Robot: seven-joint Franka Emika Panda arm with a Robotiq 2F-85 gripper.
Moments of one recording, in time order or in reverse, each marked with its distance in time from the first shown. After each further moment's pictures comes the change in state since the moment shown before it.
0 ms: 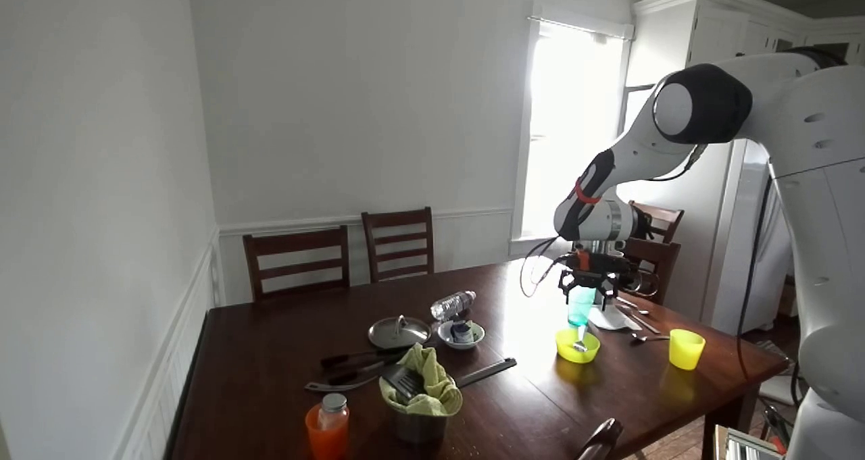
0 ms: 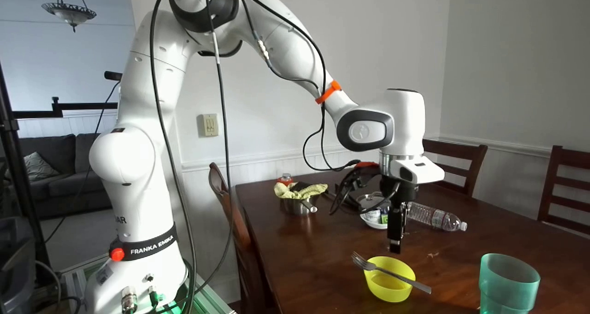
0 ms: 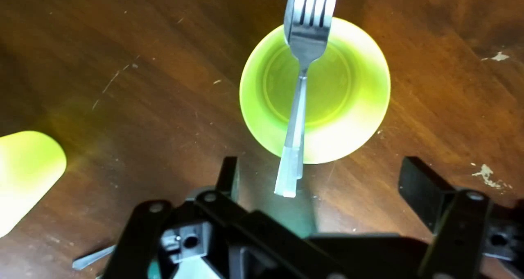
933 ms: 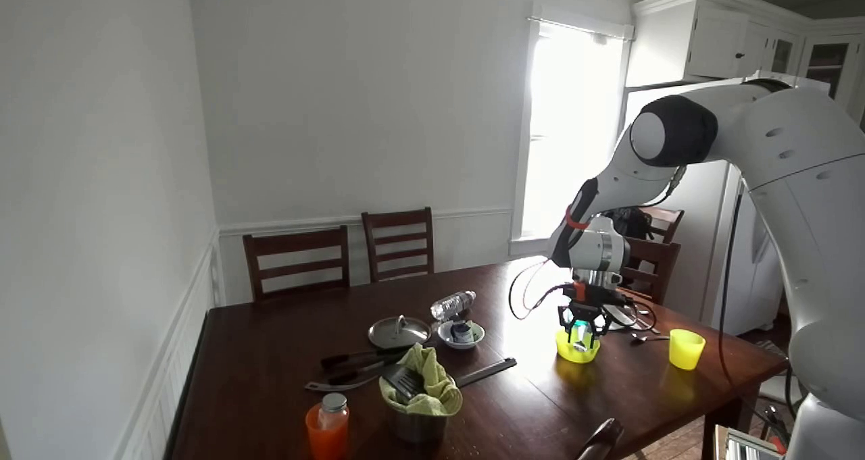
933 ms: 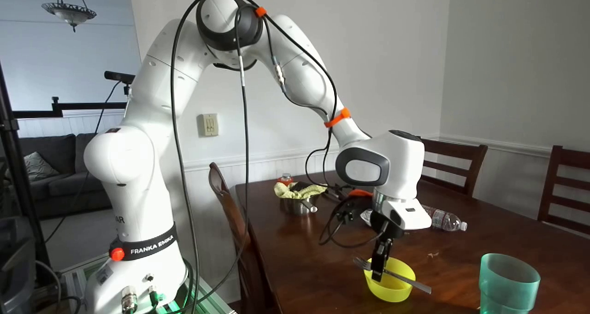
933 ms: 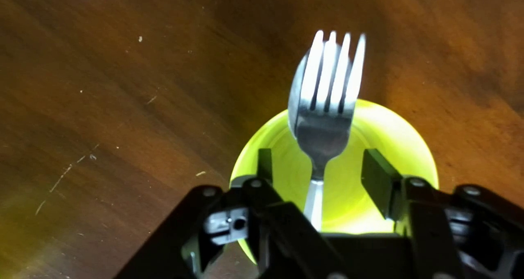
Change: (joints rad) arm -0.083 0.158 0.111 0.014 0.163 0.008 -0.087
